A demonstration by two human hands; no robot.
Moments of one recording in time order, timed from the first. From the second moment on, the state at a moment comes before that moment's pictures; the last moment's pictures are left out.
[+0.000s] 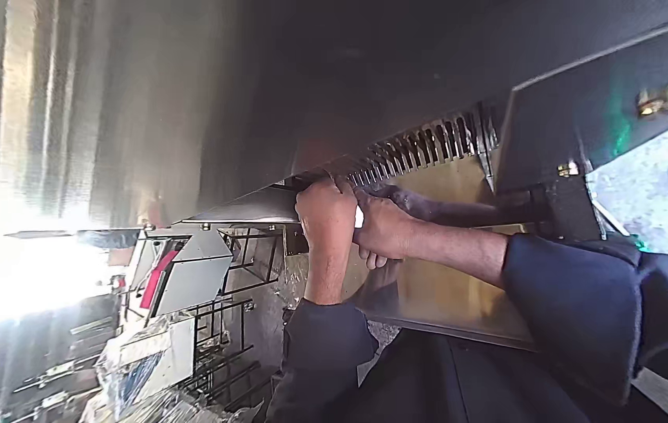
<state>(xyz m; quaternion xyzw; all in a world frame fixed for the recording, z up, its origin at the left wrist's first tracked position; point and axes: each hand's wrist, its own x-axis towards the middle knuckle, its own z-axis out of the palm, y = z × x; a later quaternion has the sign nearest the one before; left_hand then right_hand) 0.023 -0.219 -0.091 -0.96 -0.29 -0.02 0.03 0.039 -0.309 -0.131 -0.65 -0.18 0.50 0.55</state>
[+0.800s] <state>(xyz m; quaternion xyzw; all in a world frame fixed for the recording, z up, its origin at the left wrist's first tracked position) 0.015 -0.208 -0.090 -0.96 -0.26 0.00 -0.02 0.036 -0.306 -0.130 -0.77 -0.27 0.36 0.45</state>
